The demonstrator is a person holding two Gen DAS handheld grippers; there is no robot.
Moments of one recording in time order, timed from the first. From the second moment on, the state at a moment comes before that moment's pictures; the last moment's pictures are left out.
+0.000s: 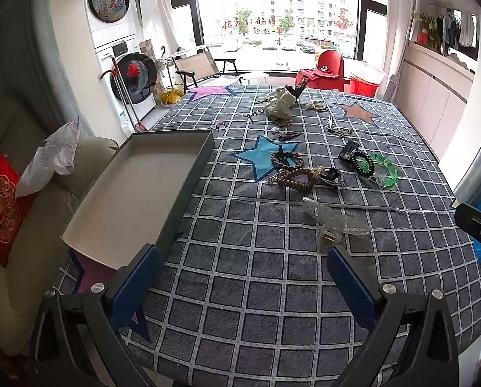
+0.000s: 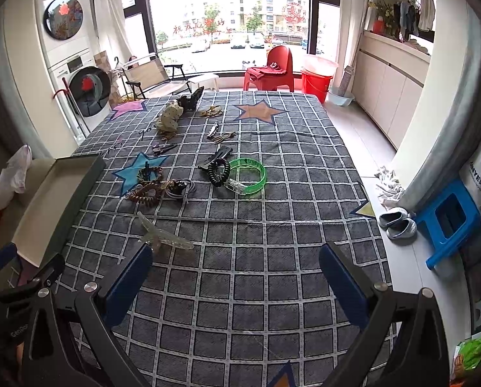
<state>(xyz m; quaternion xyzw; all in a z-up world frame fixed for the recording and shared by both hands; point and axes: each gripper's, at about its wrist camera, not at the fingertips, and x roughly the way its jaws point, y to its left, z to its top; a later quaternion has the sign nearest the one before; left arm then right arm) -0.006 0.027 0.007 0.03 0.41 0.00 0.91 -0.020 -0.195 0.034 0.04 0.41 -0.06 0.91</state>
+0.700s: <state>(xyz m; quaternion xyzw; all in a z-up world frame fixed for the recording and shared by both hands) 0.012 0.026 -0.015 0.01 0.45 -0.01 0.89 -0.011 -0.208 0.019 0.06 0.42 -0.05 0.90</state>
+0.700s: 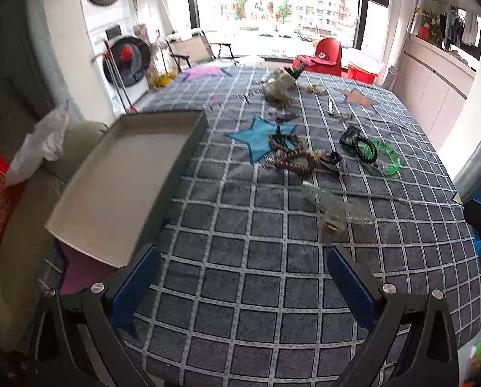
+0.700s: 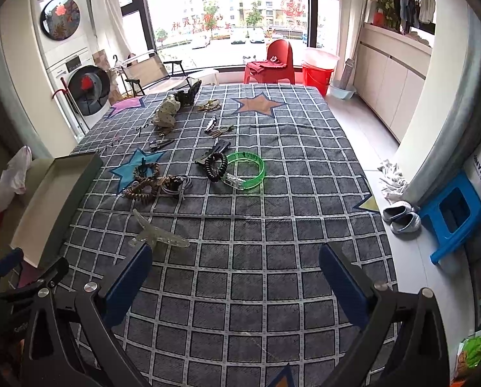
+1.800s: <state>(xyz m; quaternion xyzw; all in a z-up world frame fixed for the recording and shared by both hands) 0.177 0.010 -0.088 -0.12 0.53 -0.10 0.83 0.146 -0.280 -0.064 0.09 0.49 -0.05 0.86</state>
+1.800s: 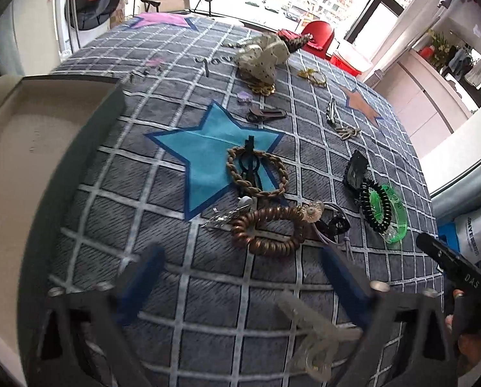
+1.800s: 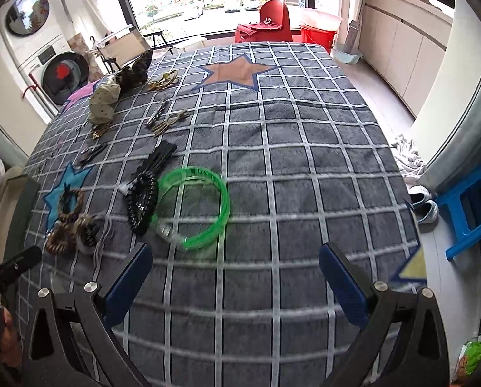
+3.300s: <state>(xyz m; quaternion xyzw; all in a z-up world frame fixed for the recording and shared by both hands) 0.152 0.020 -0.053 -0.12 0.49 -0.13 0.85 0.134 -0.258 -0.050 0.08 0.46 -0.02 0.88</state>
